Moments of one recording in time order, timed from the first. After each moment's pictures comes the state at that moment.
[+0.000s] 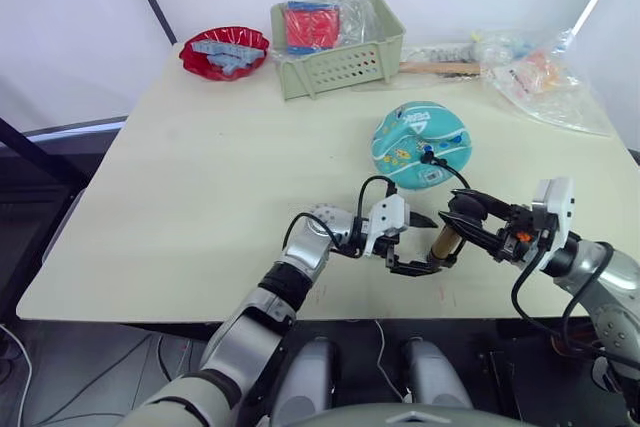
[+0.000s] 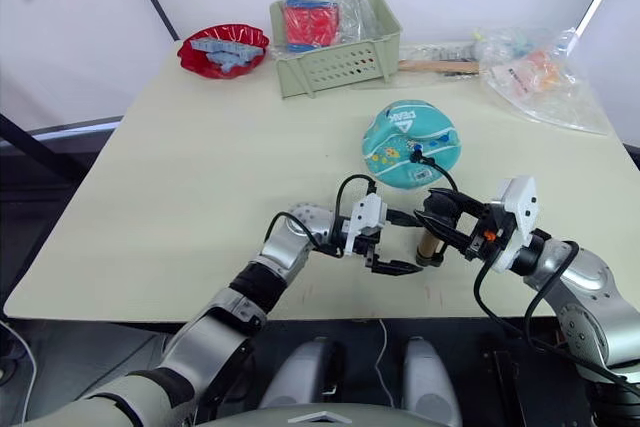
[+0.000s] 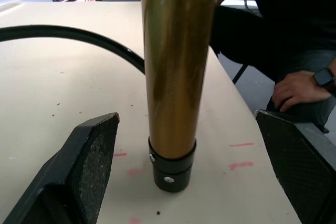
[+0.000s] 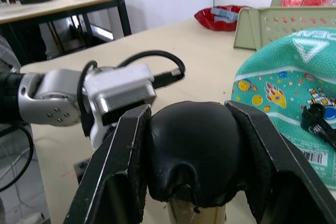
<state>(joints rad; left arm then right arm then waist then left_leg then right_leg) -0.65 0.10 -0.38 0.62 -0.10 -0.14 -1.24 0.02 -0.58 -0.14 -0.45 0.67 0.34 0.82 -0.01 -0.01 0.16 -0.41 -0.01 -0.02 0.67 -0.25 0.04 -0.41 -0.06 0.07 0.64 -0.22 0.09</state>
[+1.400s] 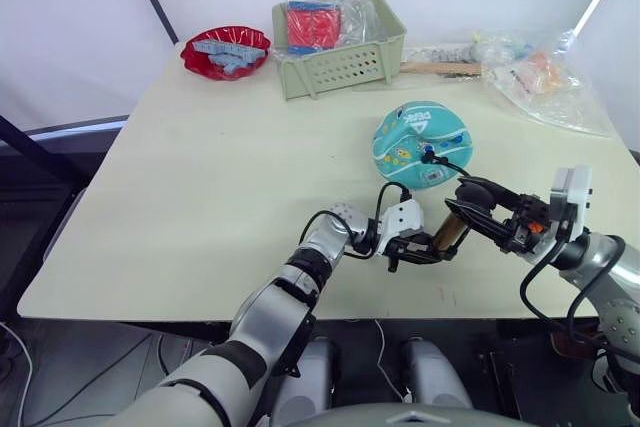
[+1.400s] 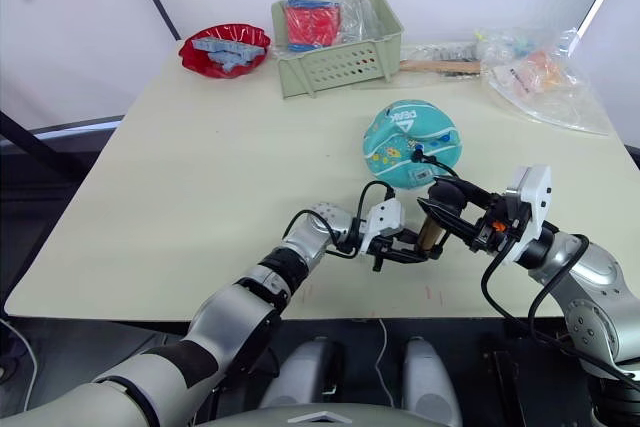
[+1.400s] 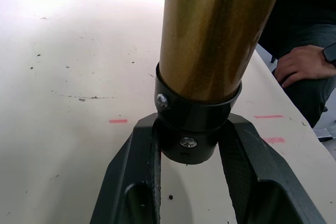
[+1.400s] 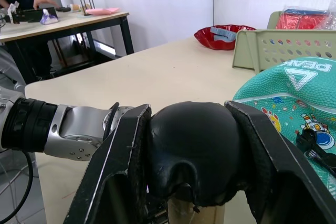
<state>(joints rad) -0.82 -0.03 -0.33 1.07 0.05 -0.28 -1.20 0.00 -0.59 -0.18 -0.47 0.73 0.37 0.82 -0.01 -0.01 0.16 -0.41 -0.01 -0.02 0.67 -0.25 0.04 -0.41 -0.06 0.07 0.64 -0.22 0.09</state>
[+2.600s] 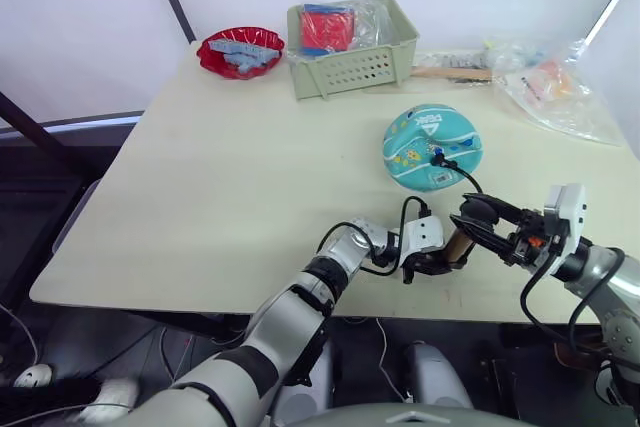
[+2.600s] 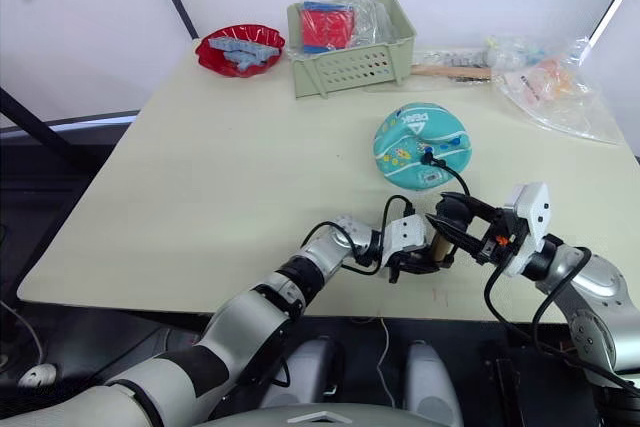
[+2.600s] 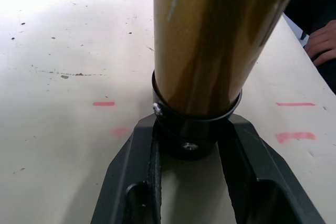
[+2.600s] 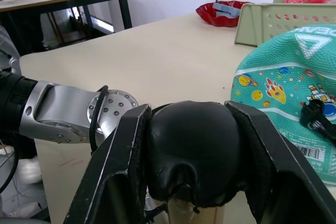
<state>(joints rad) -0.81 -0.10 -0.38 1.11 0.21 -0.25 -1.00 0.06 -0.60 -0.19 -0.41 0.66 0.31 0.85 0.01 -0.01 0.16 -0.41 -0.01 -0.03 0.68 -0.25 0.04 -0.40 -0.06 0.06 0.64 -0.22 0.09</state>
